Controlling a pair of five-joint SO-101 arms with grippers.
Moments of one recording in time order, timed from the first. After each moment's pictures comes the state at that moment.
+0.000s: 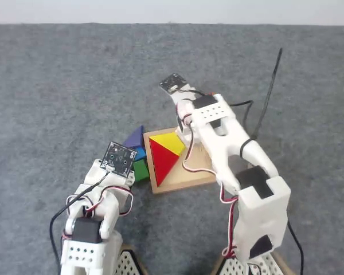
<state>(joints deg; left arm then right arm) 0.5 -100.7 97.2 55.8 -12.4 -26.9 21.5 4.3 61.9 15.3</state>
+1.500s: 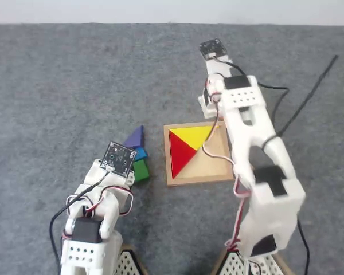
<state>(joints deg) 0.5 -100.7 97.2 55.8 -12.4 -15.6 19.6 -6.2 64.0 7.8</state>
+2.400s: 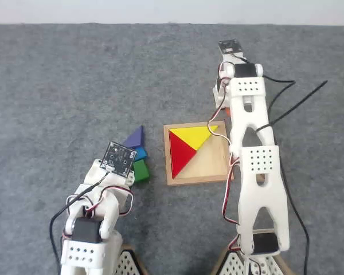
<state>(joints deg) 0.5 -100.7 97.2 55.8 -12.4 -8.9 70.1 -73.7 90.5 4.5</state>
